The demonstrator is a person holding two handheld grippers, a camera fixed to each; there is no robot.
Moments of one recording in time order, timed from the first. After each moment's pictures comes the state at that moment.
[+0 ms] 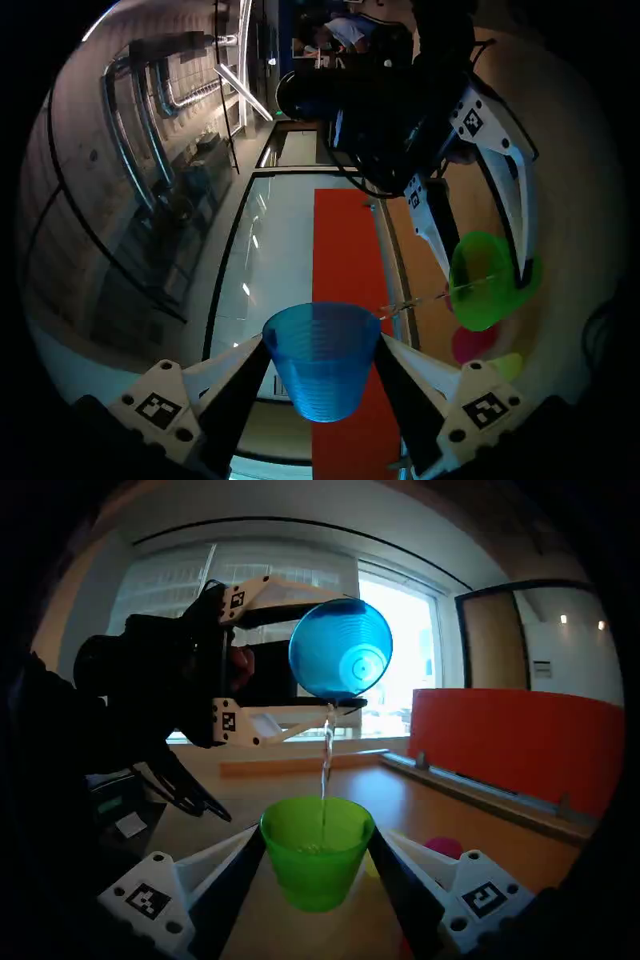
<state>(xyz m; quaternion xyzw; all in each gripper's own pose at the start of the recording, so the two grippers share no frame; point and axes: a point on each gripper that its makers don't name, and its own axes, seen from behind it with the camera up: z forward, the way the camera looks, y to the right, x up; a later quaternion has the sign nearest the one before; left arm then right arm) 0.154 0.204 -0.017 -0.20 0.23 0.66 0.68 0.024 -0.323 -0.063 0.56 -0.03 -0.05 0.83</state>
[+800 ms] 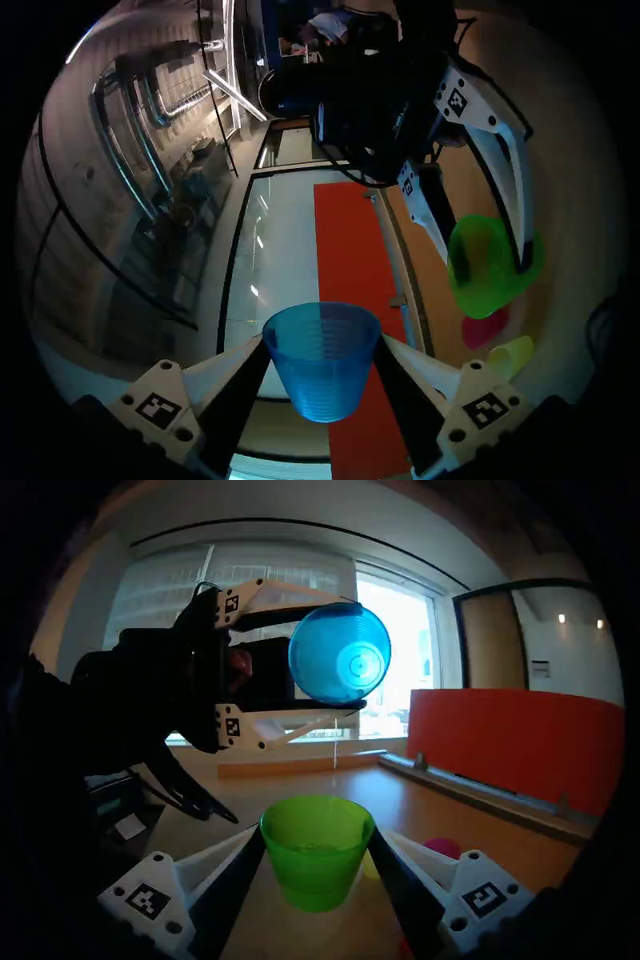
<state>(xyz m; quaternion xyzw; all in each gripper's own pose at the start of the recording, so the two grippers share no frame) 0.160 0.199 -0.016 -0.18 0.24 0.69 0.66 0.024 -0.321 -0.059 0.55 -0.03 -0.05 0.83</state>
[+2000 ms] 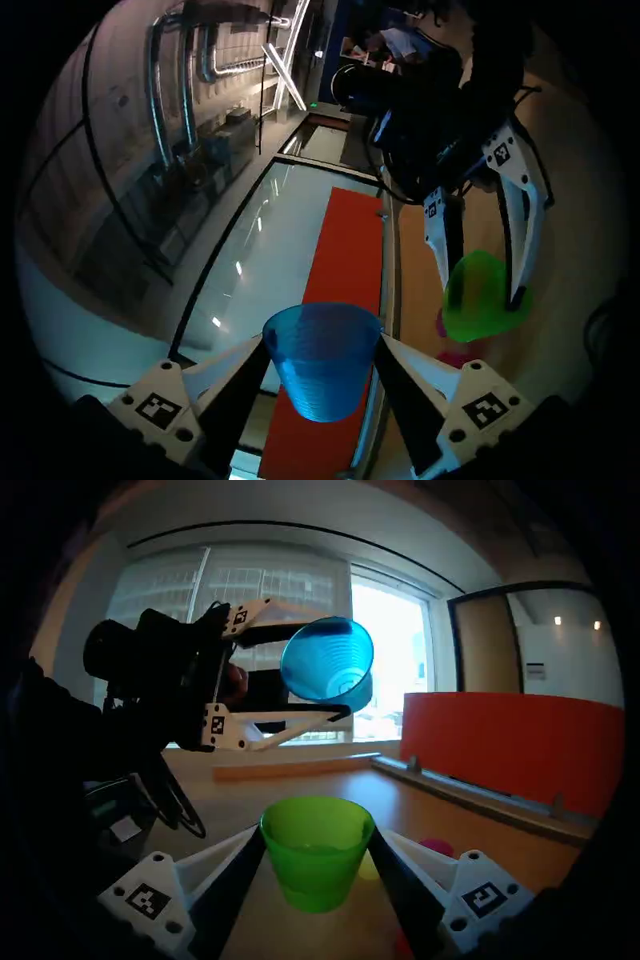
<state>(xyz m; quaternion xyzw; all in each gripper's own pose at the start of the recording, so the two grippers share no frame) 0.146 0.192 -0.010 -0.22 0.20 0.56 0.77 0.031 -0.315 -0.057 0.54 -0.02 -0.05 0.84</state>
